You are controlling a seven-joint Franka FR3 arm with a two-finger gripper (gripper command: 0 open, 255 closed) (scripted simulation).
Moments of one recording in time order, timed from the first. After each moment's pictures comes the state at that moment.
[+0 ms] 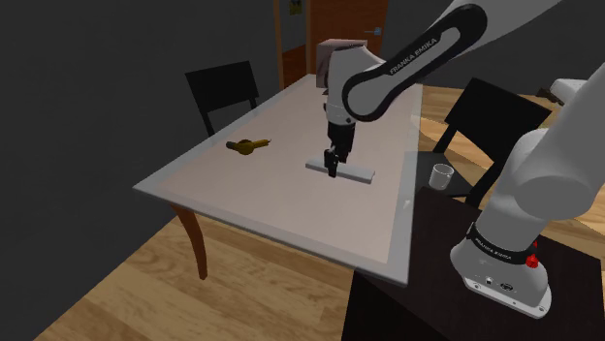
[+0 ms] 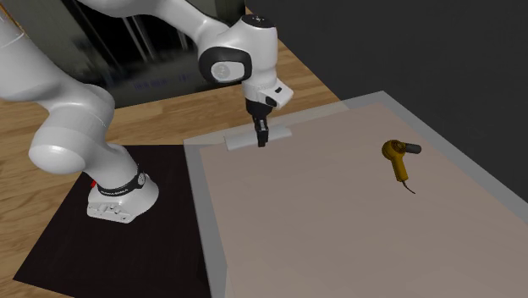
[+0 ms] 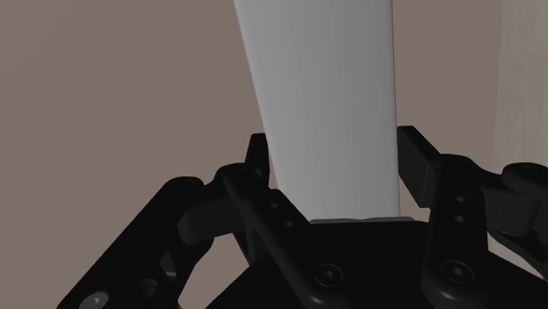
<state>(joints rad) 0.13 -0.20 0.10 -2.53 0.06 2.33 0.03</state>
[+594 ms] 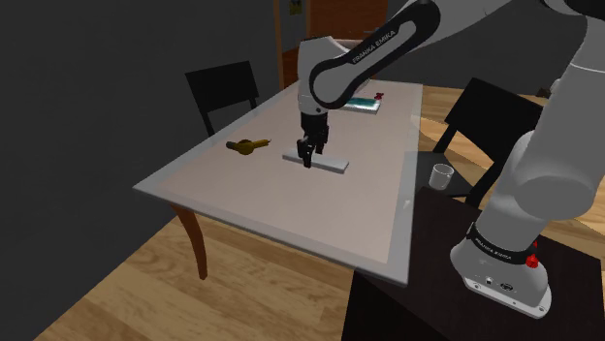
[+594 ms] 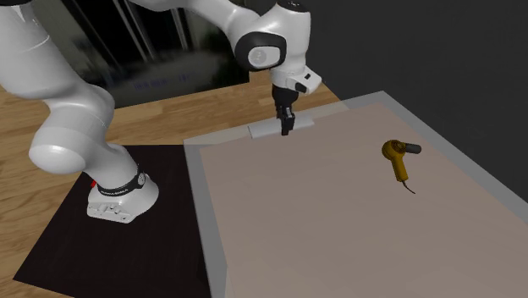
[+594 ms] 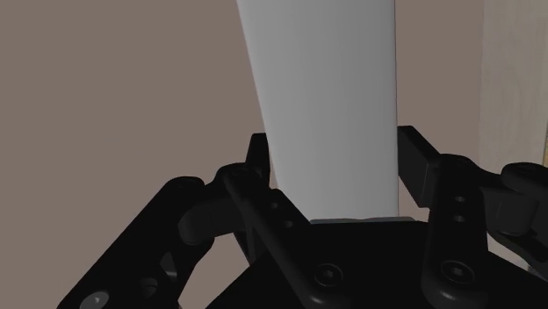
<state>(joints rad) 0.13 0.00 0.12 -2.25 0.03 2.25 0.08</state>
